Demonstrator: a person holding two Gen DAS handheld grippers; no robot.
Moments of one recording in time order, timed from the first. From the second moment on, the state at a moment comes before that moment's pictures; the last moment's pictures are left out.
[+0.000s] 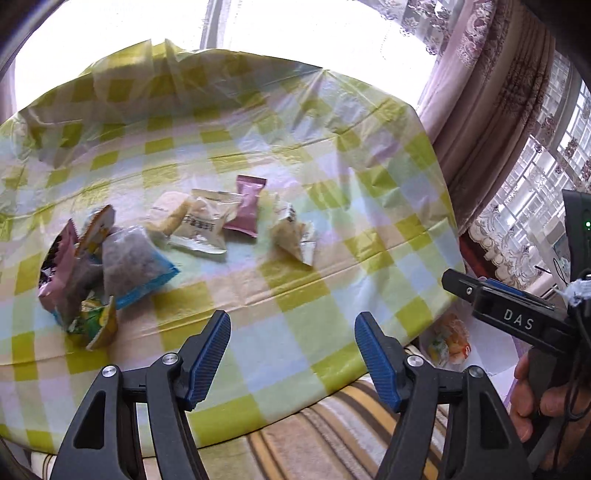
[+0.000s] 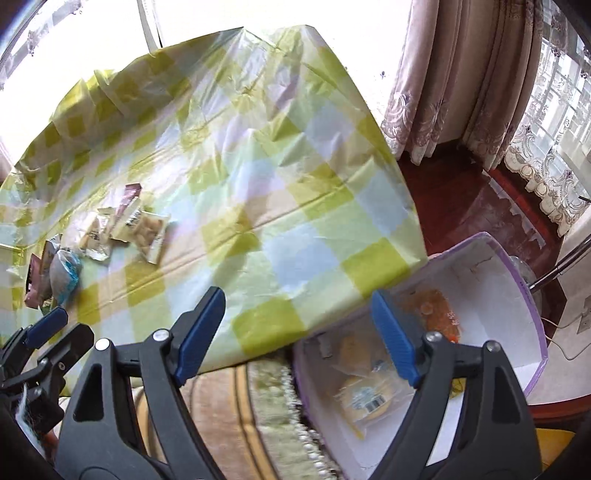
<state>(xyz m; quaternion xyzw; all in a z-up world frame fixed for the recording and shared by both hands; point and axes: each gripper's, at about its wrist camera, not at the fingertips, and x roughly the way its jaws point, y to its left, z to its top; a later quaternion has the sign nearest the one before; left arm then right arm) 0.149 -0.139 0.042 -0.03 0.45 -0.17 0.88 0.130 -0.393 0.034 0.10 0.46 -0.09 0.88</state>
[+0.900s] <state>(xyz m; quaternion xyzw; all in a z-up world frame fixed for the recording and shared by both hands) 0.157 0.040 0.001 -0.24 0.46 -0.05 0.85 0.178 -0.188 0.043 -0.02 0.41 0.01 0.91</state>
